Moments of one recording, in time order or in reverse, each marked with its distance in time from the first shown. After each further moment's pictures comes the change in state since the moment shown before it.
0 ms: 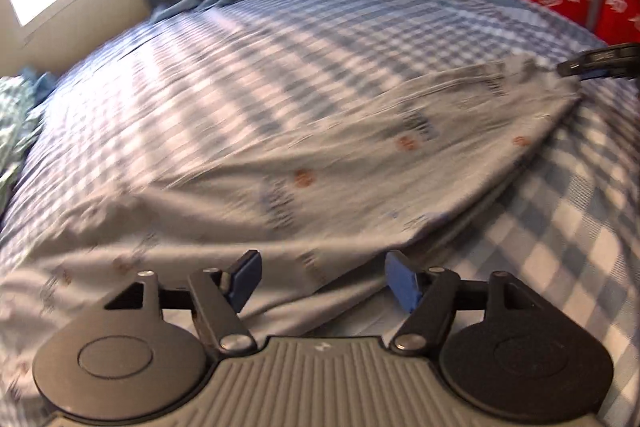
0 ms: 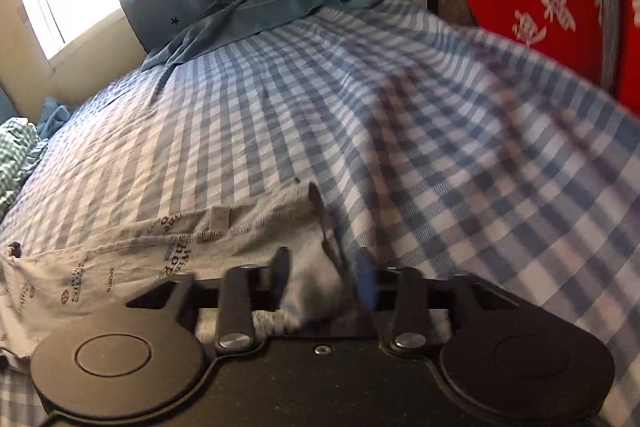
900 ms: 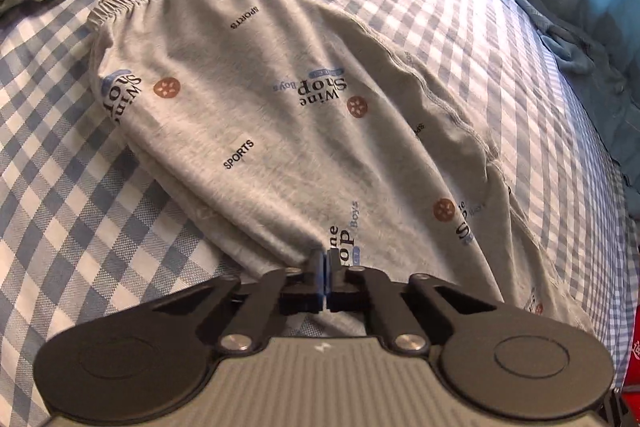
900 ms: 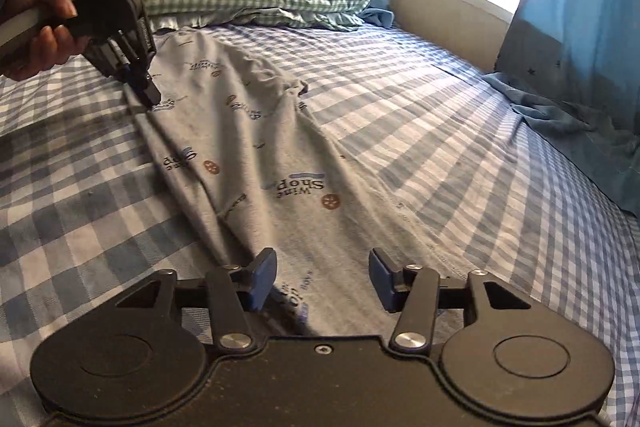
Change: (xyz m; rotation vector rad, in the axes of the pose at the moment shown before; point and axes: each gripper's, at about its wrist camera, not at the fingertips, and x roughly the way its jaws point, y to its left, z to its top) left arm 0.003 0.221 -0.098 -1.131 0.141 0.017; right arm -0.028 0.274 -0.084 -1.008 -0.022 0.460
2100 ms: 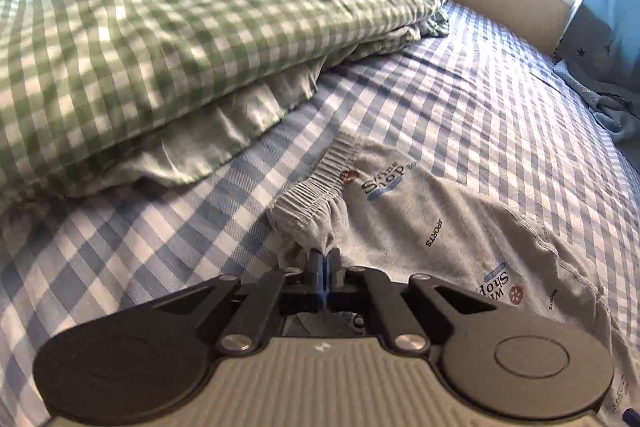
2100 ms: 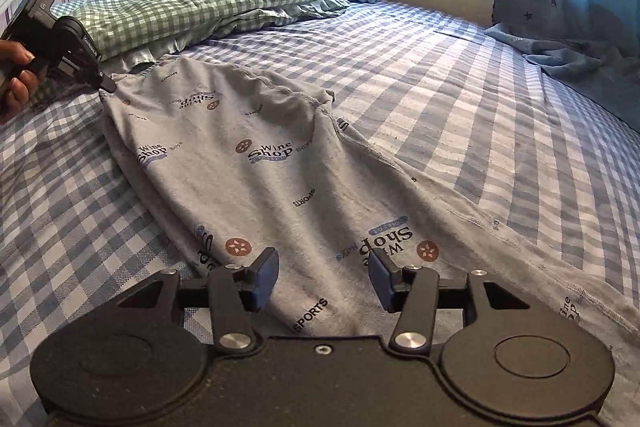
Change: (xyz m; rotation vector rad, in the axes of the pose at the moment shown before) left arm -0.043 0.101 0.099 0.103 -0.307 0.199; right arm 0.066 0.045 0.051 0.257 0.036 0.033
